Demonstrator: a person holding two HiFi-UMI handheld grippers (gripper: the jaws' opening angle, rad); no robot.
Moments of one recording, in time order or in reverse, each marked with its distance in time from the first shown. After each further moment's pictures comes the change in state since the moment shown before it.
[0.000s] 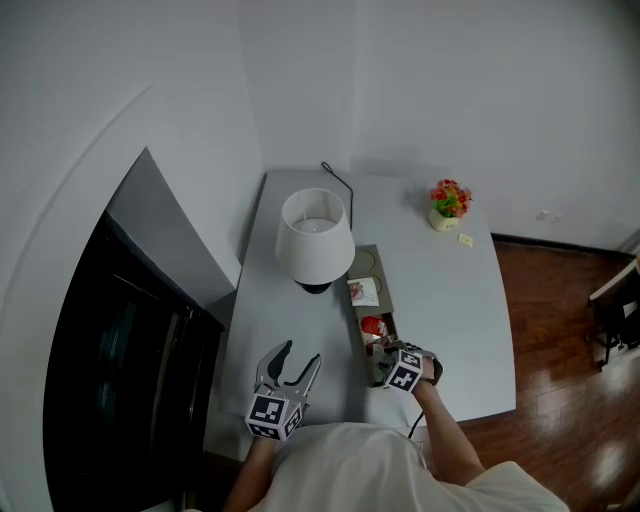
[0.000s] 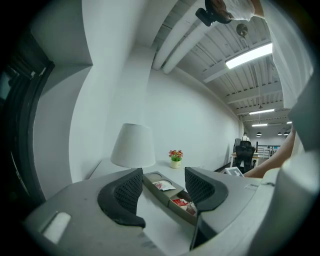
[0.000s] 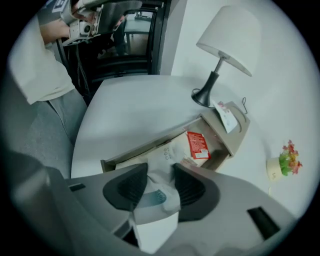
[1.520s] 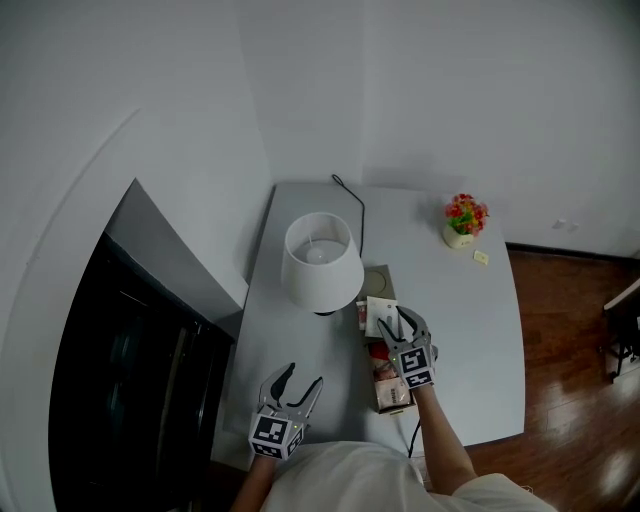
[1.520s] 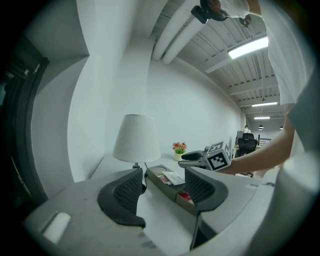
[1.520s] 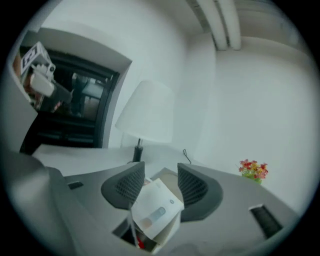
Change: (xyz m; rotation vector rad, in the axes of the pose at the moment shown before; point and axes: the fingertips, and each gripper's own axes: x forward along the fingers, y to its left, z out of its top) left arm 0.021 0.018 -0.016 0.021 0.092 0.024; right arm -0.088 -0.175 0.108 0.371 -0.782 -0.512
